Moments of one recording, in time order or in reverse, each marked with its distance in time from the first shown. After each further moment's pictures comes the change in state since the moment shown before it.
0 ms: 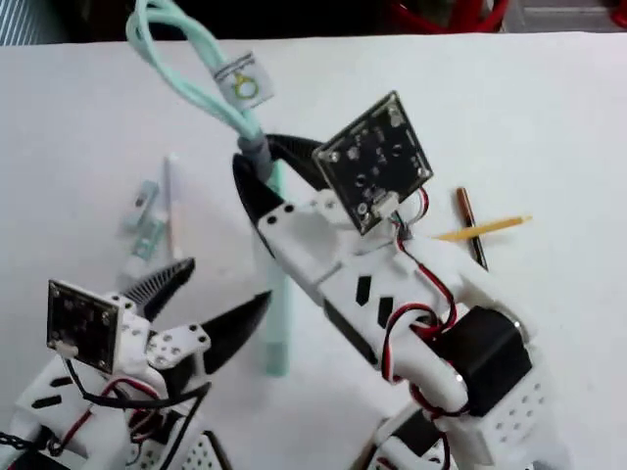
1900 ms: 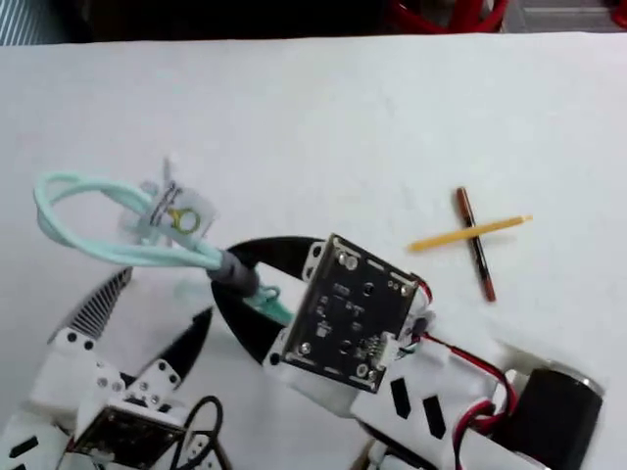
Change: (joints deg) left arm -14.7 -9.3 -4.6 5.1 -39.5; right arm -17.1 3.0 -22.0 30.9 14.6
